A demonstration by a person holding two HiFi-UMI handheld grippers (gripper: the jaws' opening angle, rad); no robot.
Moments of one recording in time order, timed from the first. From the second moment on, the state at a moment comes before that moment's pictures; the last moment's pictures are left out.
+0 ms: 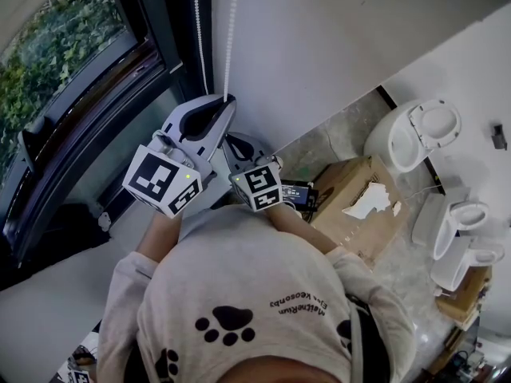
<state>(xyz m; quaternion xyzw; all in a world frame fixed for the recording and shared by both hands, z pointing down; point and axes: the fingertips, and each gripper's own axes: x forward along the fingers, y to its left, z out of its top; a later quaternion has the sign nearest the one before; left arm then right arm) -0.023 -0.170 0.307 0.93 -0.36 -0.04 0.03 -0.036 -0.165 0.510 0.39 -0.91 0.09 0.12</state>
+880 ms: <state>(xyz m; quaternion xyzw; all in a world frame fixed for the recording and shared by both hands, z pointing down) -0.025 -0.165 0.376 0.93 -0.37 -0.03 0.09 -0.029 -0.153 0.576 0.38 -0.89 0.16 0.19</state>
